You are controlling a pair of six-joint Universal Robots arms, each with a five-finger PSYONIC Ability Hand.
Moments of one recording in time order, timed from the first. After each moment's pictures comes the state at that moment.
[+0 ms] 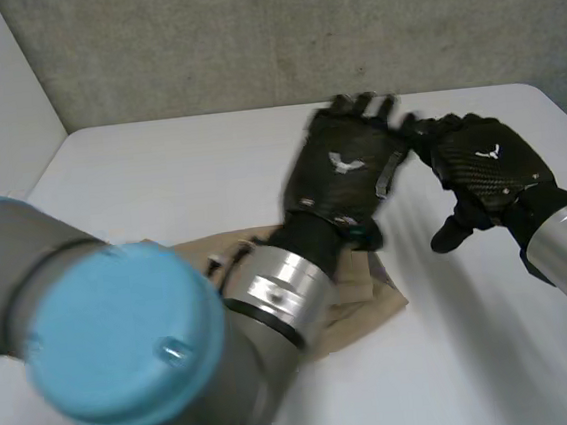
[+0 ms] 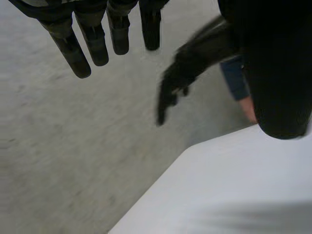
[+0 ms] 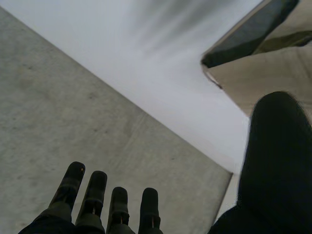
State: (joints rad) left arm 3.78 -1.94 -1.44 3.56 -1.60 3.44; right arm 1.83 -1.59 1.86 -0.18 1.23 2.89; left_hand 0.24 0.22 0.24 0.23 0.05; right_hand 0.17 0.21 0.21 0.22 0.07
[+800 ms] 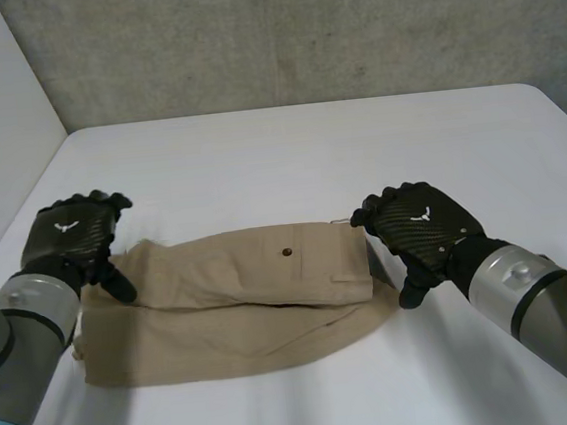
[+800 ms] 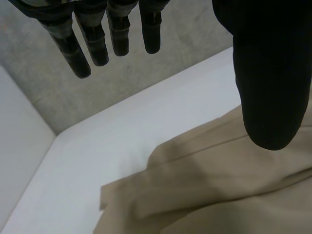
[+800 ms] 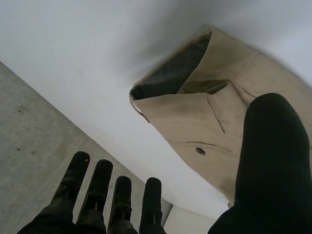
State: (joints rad) left arm 4.42 -1.66 -1.87 3.30 -1.64 3.32; right arm 1.97 -1.39 1.79 -0.09 1.24 2.73; left_hand 0.23 0.23 0.24 0.23 0.05; right_hand 0.28 0.32 0.33 0.33 0.15
